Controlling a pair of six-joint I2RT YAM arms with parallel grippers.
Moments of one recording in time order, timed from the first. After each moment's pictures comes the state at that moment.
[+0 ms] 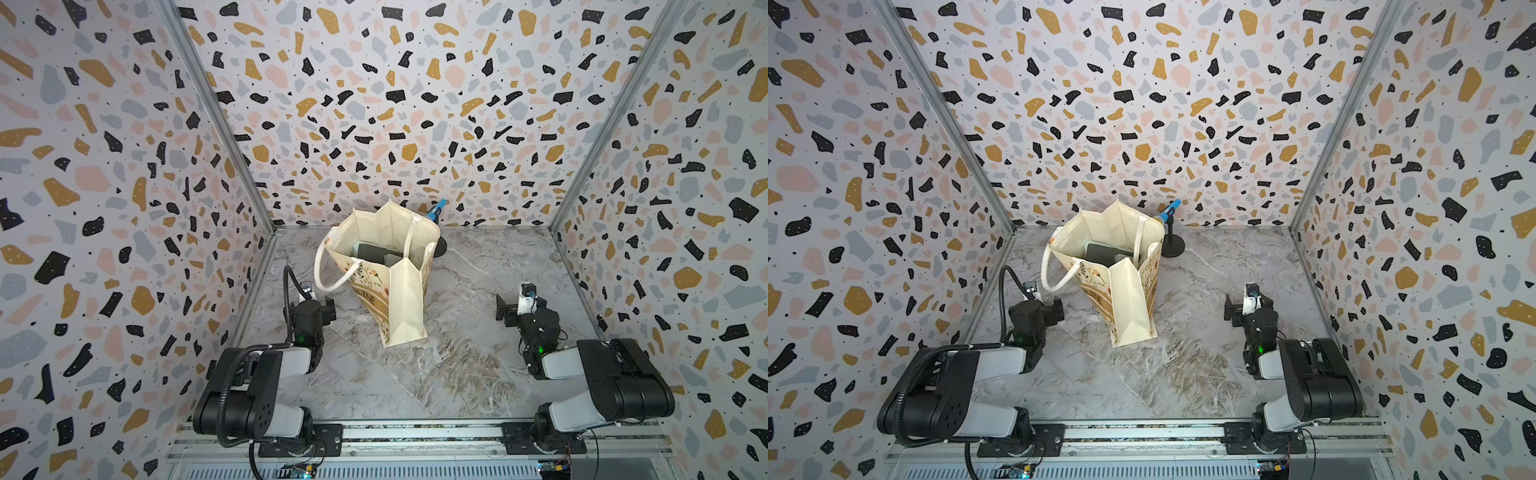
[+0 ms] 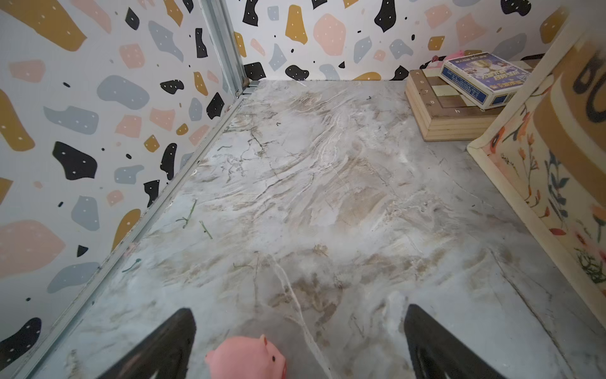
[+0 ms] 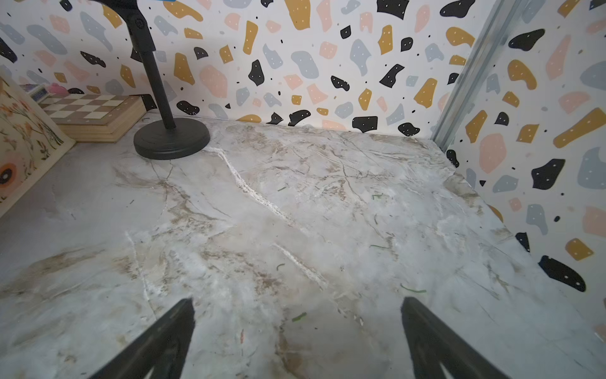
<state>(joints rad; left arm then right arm) -0.09 1.42 0.31 0.70 -0.36 -0.04 0.07 1.48 0.21 1.07 -0.01 -0.08</state>
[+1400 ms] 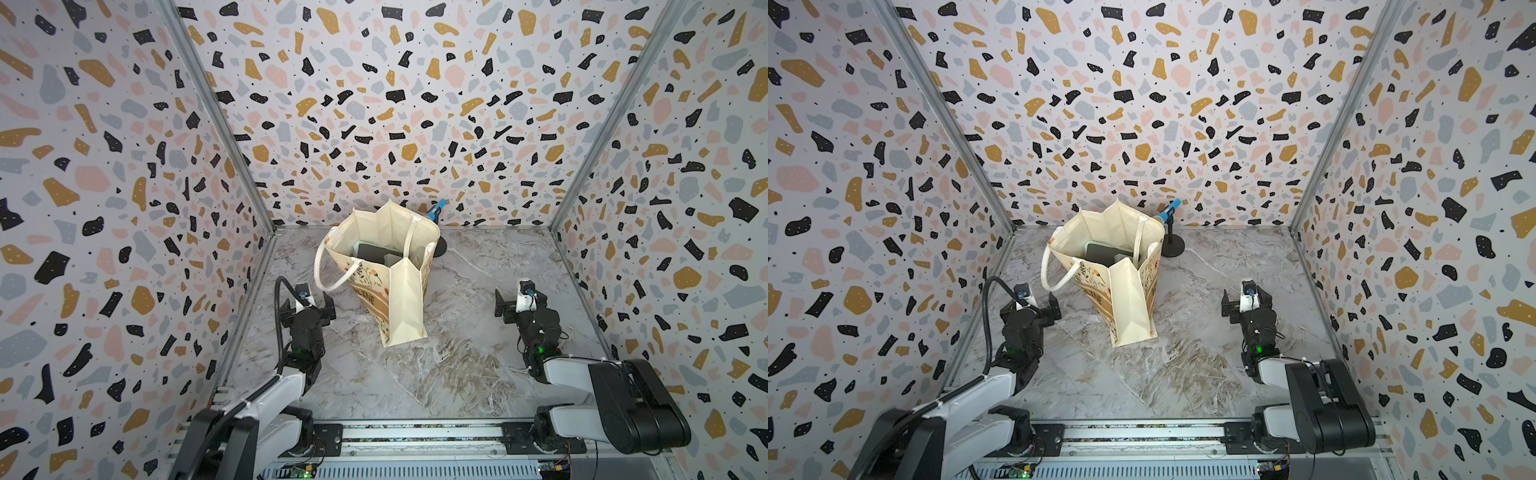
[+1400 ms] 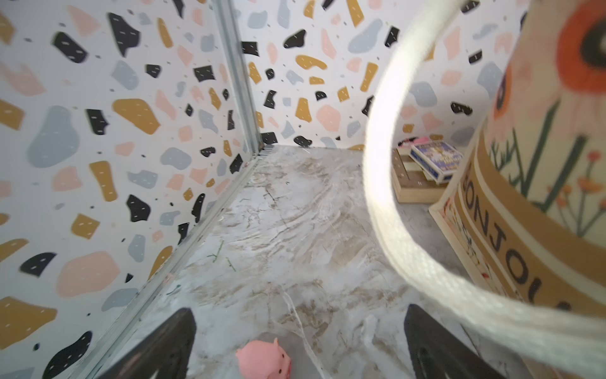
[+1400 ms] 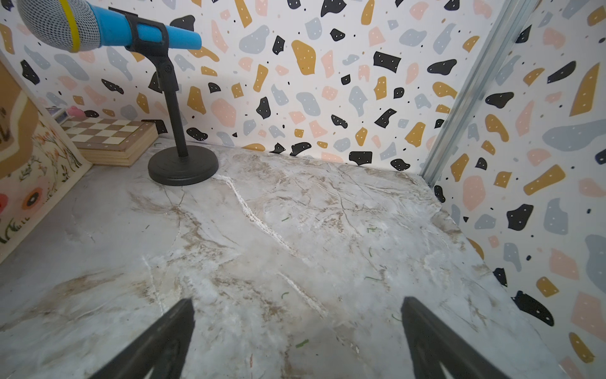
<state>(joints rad) -0.20 0.98 0.24 0.52 -0.54 -0.09 0.15 1.29 0.22 0.94 0.07 -0.13</state>
